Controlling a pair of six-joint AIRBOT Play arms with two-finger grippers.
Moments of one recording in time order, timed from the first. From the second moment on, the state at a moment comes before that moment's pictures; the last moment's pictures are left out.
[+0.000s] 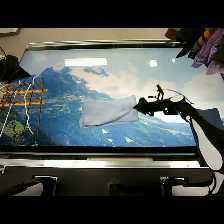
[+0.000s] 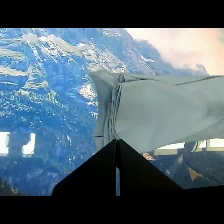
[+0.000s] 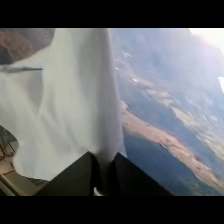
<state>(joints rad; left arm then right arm) 0.28 -1.30 1.87 -1.96 1.59 1.44 0.01 -1.59 1.12 -0.51 0.95 1.26</state>
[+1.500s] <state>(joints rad) 0.28 -1.30 1.87 -1.96 1.59 1.44 -0.62 -1.52 1.69 -1.26 1.01 1.97</state>
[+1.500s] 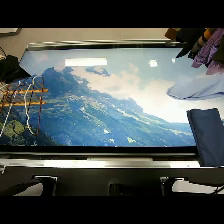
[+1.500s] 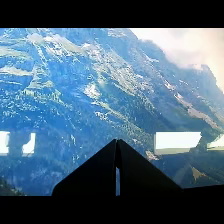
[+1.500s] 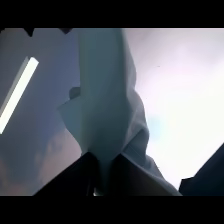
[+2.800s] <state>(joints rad) 0.28 -1.30 1.87 -1.96 1.67 1.44 -0.63 -1.38 1.39 -1.99 1.61 2.09</state>
